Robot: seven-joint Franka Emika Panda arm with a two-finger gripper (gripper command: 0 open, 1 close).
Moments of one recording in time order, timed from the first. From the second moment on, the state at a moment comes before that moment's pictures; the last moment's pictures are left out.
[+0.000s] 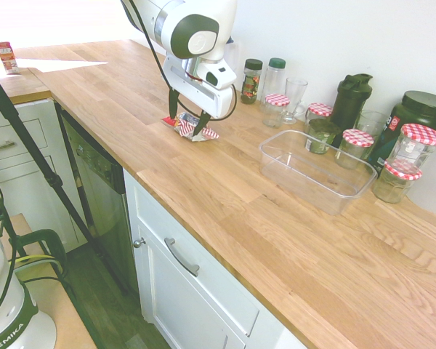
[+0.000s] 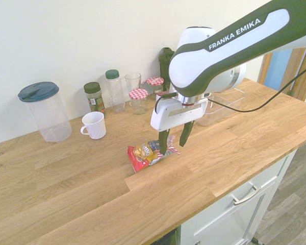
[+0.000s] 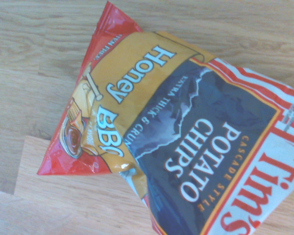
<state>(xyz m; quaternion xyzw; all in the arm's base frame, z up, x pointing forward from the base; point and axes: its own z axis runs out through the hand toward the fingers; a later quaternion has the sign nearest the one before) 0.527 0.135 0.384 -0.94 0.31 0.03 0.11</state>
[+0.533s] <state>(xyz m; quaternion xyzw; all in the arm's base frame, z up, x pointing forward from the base) 0.533 0.145 0.371 -0.95 0.30 0.02 0.11</state>
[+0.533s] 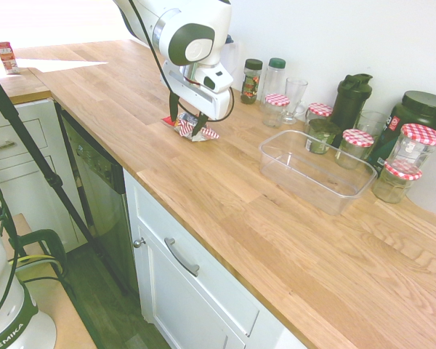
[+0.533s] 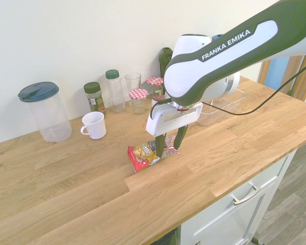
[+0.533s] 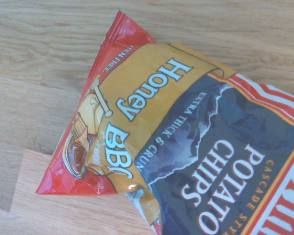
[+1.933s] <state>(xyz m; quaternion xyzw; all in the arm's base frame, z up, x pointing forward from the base) 0.523 0.125 0.409 -0.95 0.29 -0.02 0.10</state>
